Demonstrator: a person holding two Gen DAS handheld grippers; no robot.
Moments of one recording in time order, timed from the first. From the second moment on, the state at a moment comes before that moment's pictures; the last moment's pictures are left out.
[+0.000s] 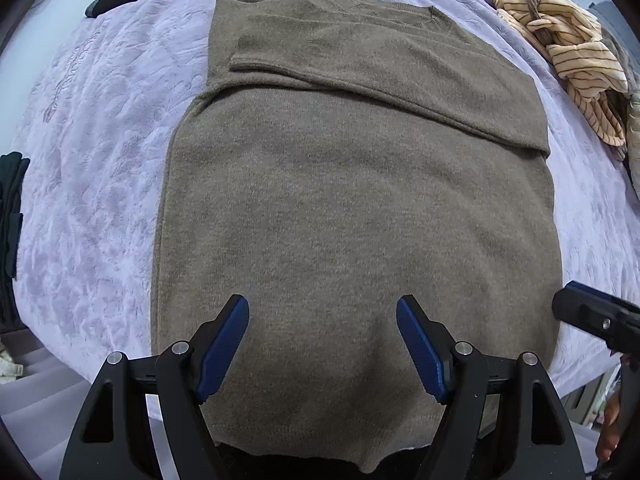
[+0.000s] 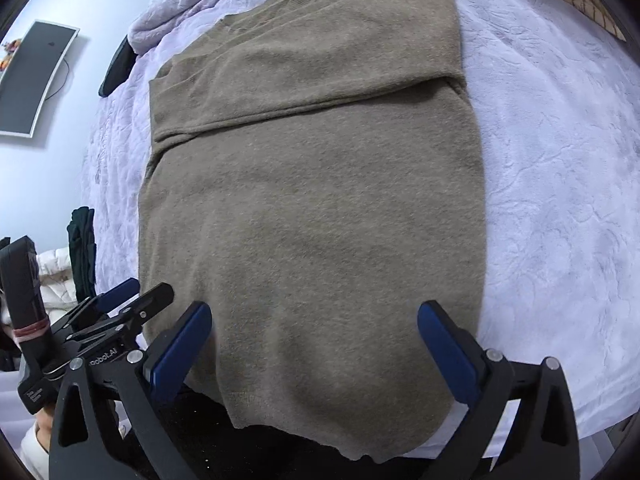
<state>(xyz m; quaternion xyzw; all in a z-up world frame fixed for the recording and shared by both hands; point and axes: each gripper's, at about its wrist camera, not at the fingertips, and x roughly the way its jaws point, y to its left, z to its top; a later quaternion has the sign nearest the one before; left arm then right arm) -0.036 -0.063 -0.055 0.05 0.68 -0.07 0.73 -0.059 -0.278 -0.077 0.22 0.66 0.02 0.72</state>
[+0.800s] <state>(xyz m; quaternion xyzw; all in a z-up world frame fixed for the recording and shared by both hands) -0.108 0.082 -0.062 0.01 0.69 -0.09 0.72 -0.153 -0.200 -0.093 0.26 0.66 -0.03 0.70</state>
